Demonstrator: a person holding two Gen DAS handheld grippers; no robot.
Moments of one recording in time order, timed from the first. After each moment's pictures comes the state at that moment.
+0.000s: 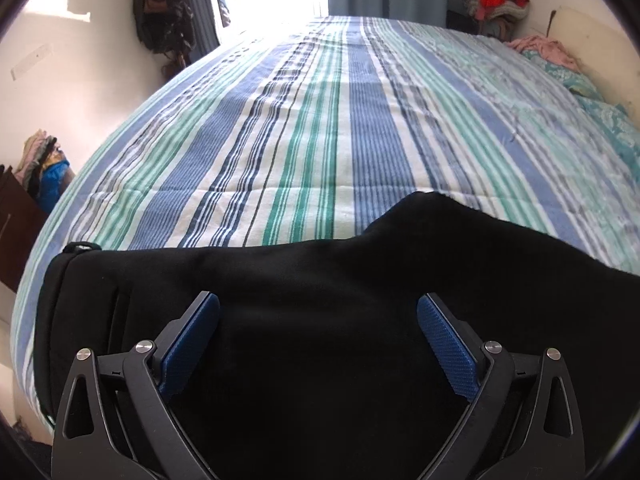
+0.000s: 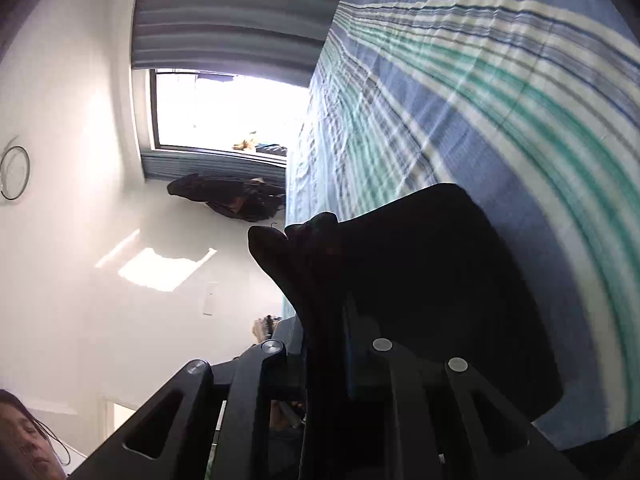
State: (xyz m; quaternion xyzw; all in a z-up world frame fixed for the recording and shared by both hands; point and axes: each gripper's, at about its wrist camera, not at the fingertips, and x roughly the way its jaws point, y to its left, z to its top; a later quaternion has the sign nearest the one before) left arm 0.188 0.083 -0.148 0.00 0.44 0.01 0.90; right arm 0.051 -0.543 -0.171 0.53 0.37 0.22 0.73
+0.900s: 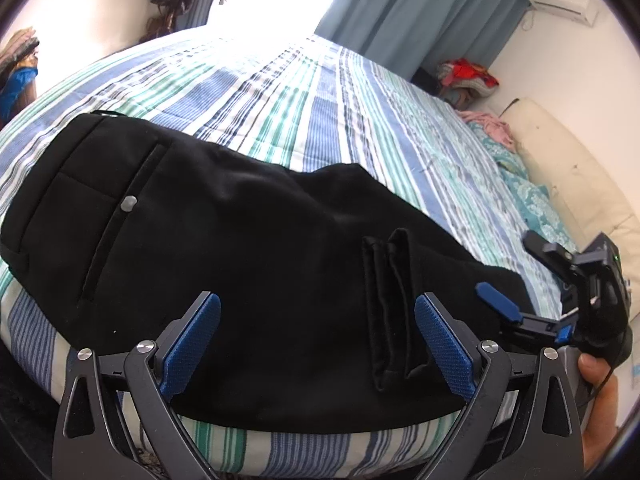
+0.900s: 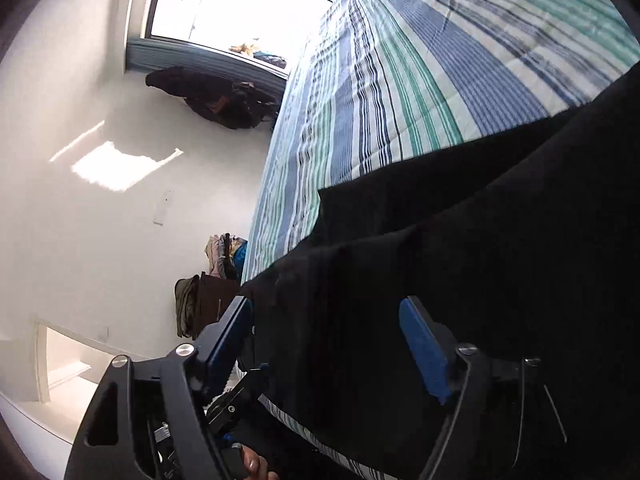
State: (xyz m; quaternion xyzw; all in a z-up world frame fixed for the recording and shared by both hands) left arm 0.084 0.119 -0.130 -0.19 0.41 -0.09 0.89; right arm 0.142 -0.178 -0.221 0.39 0.45 0.25 0.76
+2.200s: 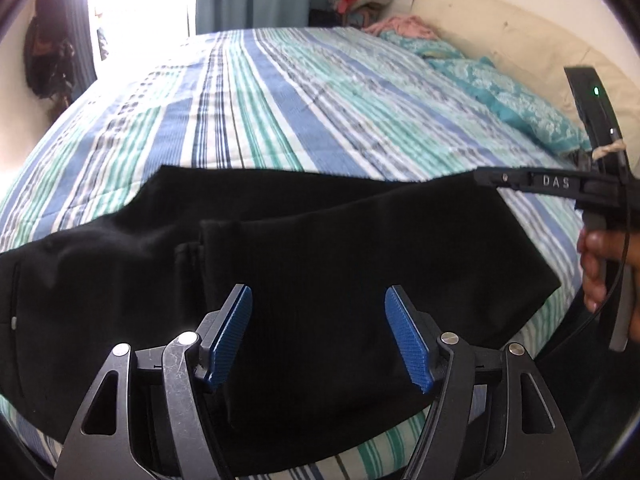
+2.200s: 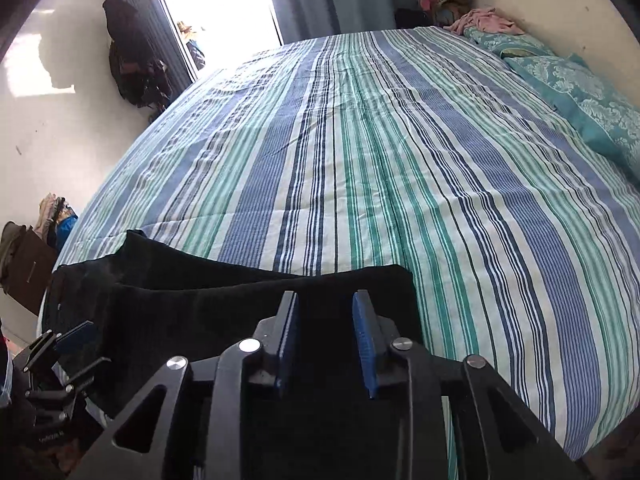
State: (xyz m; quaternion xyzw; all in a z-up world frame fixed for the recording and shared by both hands) left arm 0.109 -0.043 -0.143 0.05 0.45 -0.20 0.87; right arm 0.116 -0.307 -0.167 0.05 0.46 0.02 0.88
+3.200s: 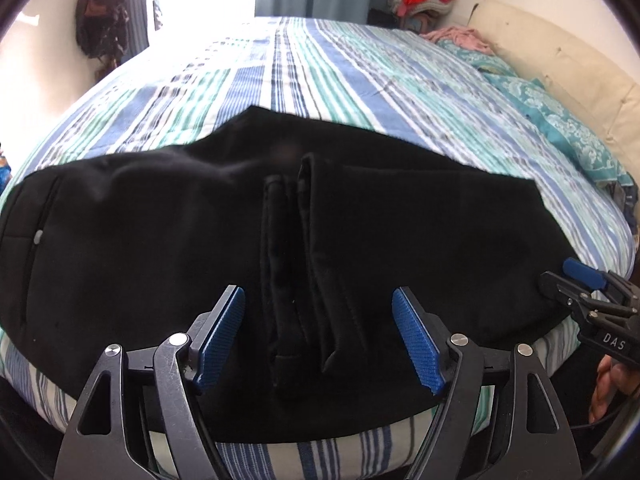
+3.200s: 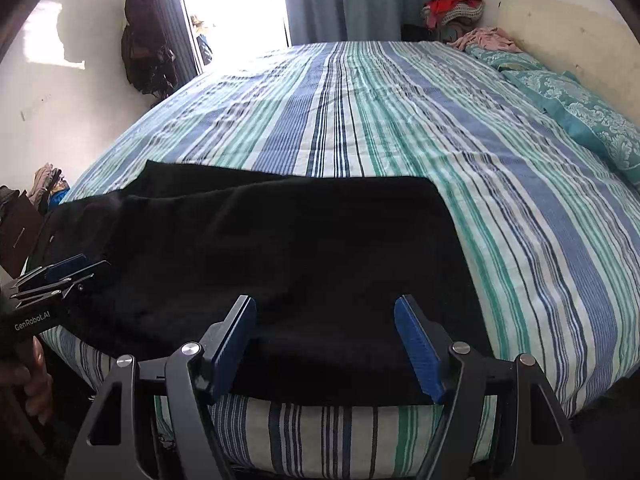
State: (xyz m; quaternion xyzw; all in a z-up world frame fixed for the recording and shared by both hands) left arm 0.093 0.009 -0.167 0.00 0.45 -0.12 0.88; right arm 0.020 -0.259 -0.205 0.01 0.45 0.01 0.89
